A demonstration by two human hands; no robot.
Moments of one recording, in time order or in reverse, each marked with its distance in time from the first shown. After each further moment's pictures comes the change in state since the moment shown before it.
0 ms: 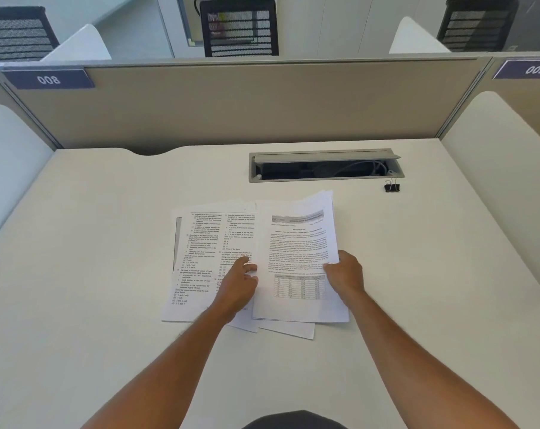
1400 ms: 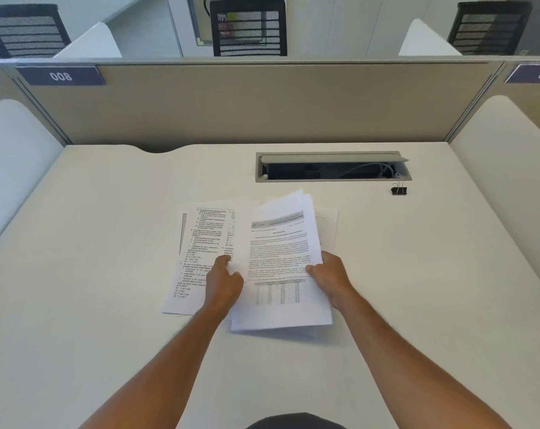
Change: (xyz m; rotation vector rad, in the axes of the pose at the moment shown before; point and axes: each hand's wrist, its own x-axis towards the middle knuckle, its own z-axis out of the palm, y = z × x) left_hand -0.006 -0.004 -0.022 0.004 0.301 -0.069; right_hand -0.028 -0.028 0.017 0.227 -0.244 -0.040
